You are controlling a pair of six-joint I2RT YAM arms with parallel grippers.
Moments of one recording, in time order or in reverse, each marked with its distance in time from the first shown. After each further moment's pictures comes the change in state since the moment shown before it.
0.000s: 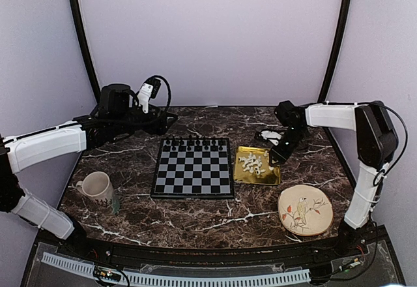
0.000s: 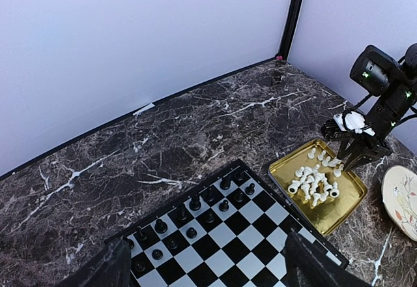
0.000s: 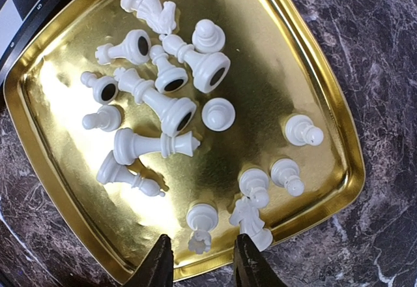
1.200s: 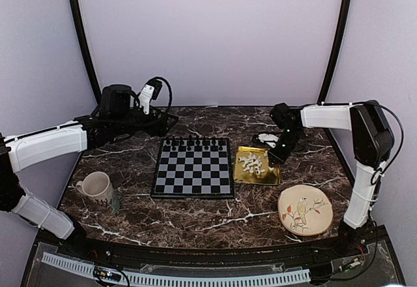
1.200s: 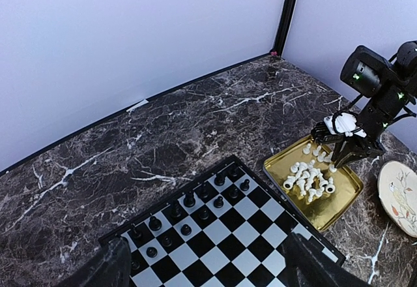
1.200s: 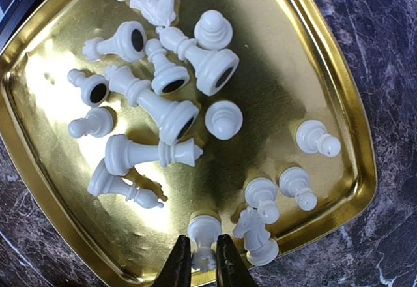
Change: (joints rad) left arm 0.000 0.006 0.000 -0.005 0.024 0.000; right arm 0.035 0.041 0.019 -0.008 0.050 0.014
